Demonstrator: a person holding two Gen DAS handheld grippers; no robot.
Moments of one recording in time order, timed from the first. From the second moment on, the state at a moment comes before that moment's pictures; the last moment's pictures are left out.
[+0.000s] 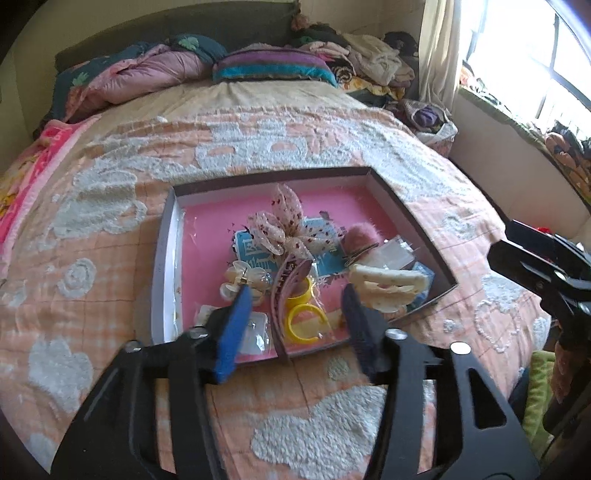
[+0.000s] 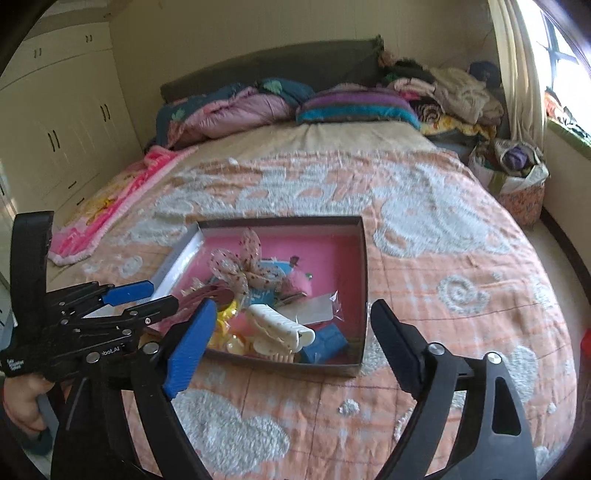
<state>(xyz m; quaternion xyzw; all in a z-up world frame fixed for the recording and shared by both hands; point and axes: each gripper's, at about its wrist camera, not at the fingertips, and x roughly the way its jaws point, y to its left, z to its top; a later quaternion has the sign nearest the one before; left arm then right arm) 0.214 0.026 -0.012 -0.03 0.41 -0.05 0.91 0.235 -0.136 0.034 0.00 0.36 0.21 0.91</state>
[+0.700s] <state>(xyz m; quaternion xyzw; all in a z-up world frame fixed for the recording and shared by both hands) 0.130 0.022 0.049 -0.04 0.35 -0.04 0.93 0.141 -0.163 0.089 0.00 0.27 0.21 0.94</state>
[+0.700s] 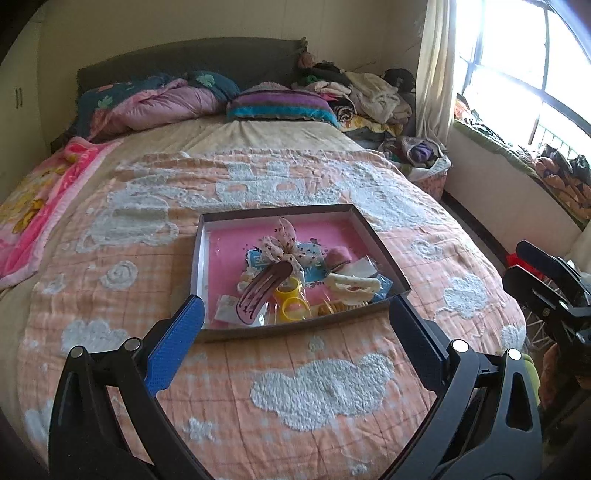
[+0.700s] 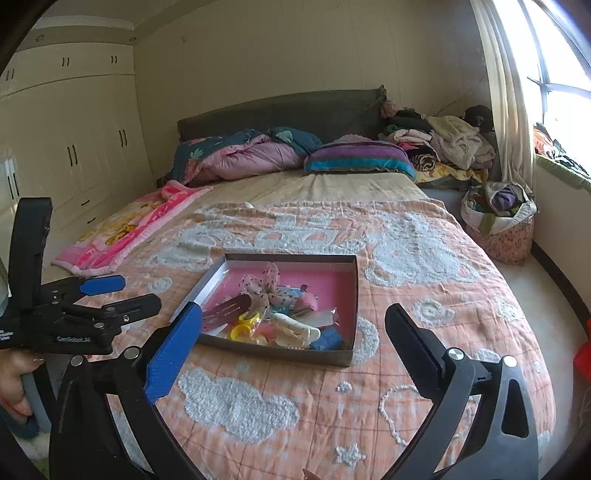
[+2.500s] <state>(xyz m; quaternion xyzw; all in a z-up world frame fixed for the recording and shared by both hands) 0.063 0.029 -0.011 -0.05 0.38 0.00 0.93 0.087 -0.170 0.027 0.01 0.32 0.20 0.93</state>
